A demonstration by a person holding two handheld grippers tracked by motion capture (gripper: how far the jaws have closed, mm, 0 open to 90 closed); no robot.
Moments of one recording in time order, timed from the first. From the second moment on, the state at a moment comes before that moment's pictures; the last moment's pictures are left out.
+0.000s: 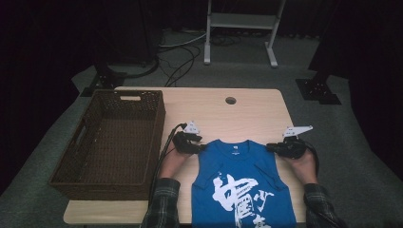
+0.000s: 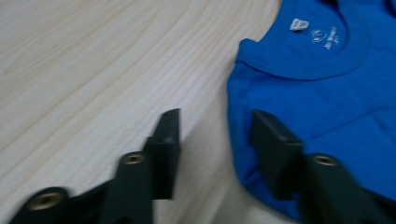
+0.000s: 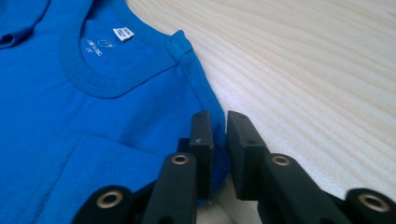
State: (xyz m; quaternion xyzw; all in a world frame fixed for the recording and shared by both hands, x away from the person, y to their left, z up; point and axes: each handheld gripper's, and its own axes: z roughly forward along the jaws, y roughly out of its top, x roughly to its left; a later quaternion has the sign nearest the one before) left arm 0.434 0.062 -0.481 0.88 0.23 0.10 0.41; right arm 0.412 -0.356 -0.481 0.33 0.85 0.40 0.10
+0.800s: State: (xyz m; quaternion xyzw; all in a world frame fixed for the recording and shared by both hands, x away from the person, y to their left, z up) left arm 0.451 0.053 -0.481 0.86 0.29 0.12 0.41; right arm 0.431 -0.349 -0.482 0.36 0.83 0.40 0.14
